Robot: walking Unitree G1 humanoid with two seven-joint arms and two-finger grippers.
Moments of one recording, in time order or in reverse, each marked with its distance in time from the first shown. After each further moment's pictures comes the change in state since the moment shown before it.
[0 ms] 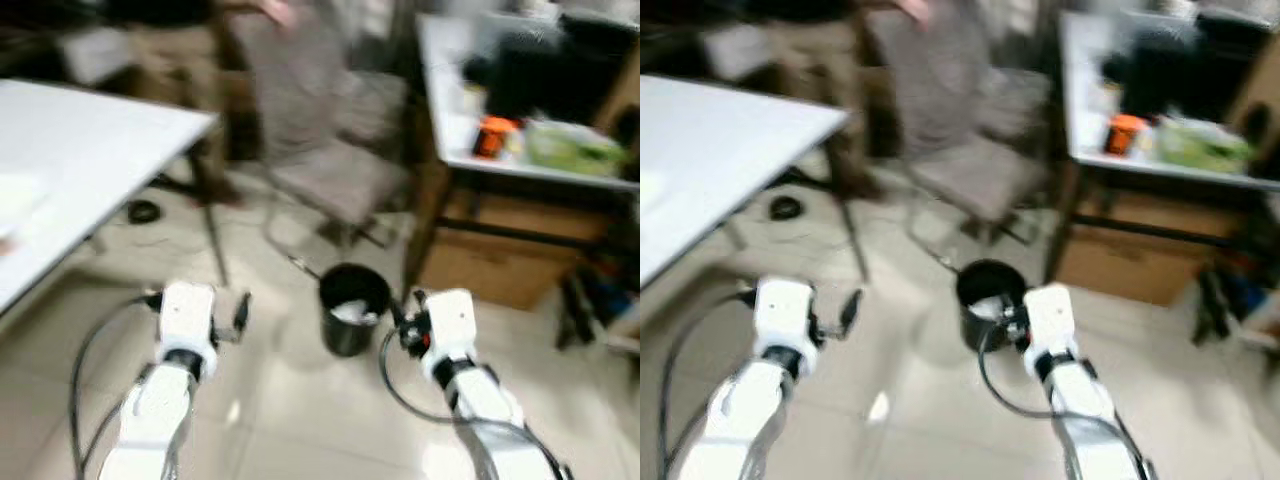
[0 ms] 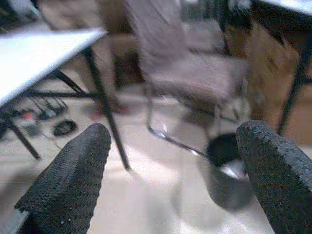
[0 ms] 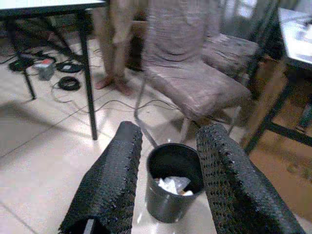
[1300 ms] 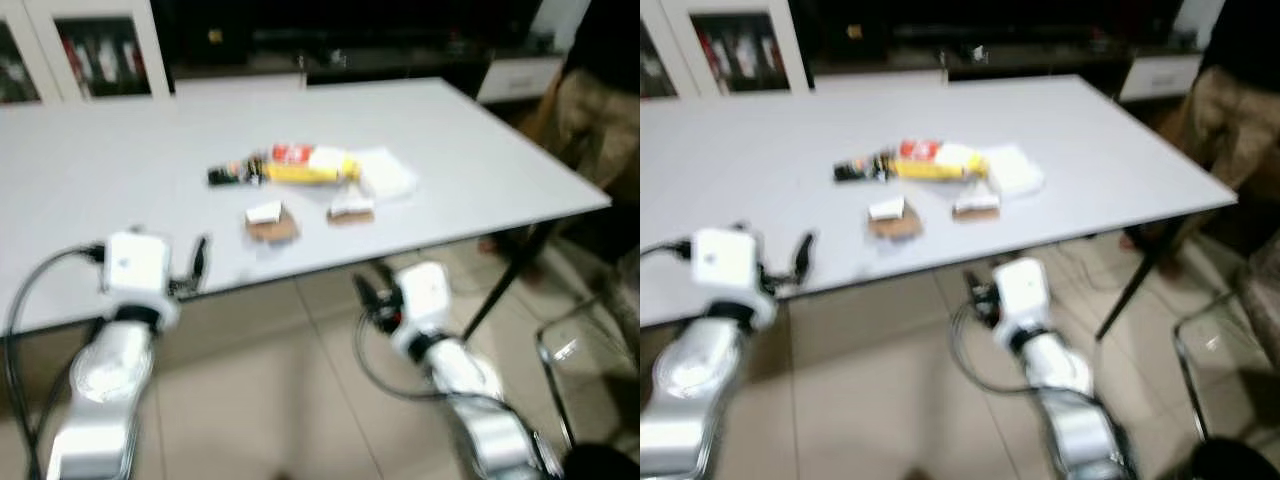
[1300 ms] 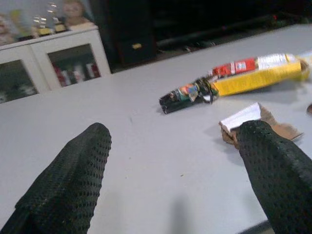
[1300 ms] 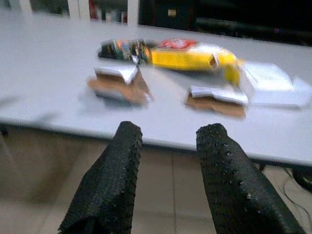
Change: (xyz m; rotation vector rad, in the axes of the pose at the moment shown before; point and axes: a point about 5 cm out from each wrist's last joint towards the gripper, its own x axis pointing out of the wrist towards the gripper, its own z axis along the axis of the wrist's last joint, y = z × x) left arm 0.009 0.044 0.037 0.090 -0.099 0.125; right arm 0.024 0.028 0.030 0.038 -0.109 0.152
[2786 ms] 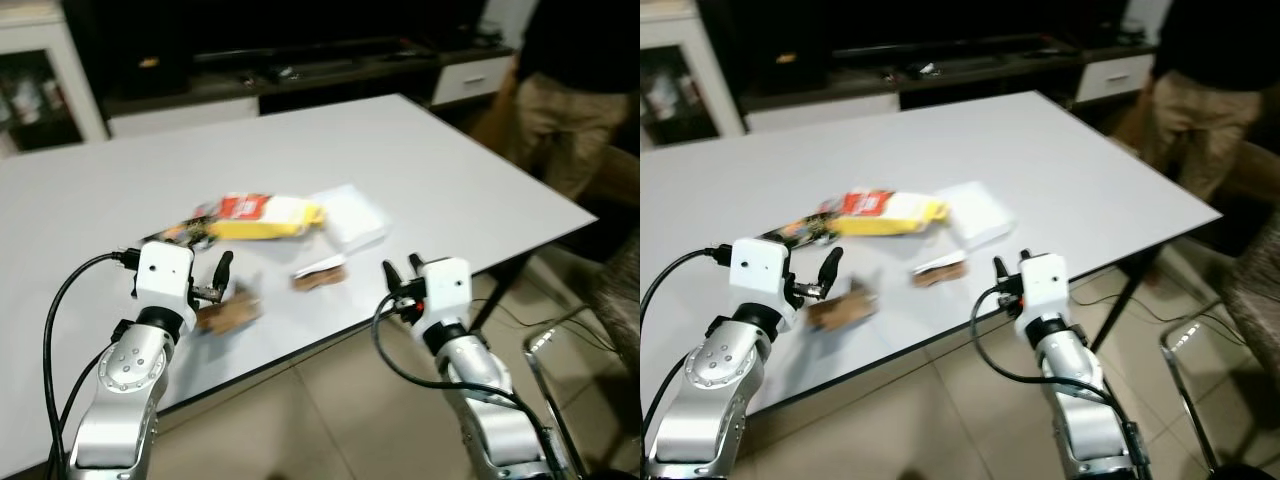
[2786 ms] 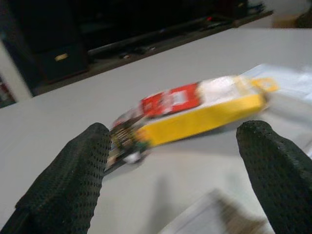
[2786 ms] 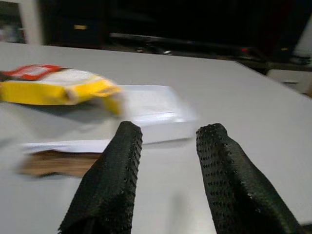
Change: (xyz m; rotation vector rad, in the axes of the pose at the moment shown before) left arm 0.008 -0.023 -0.014 -0.044 0.023 -0.132; right arm -0.005 -0.032 0.000 -0.052 -0.032 -0.169
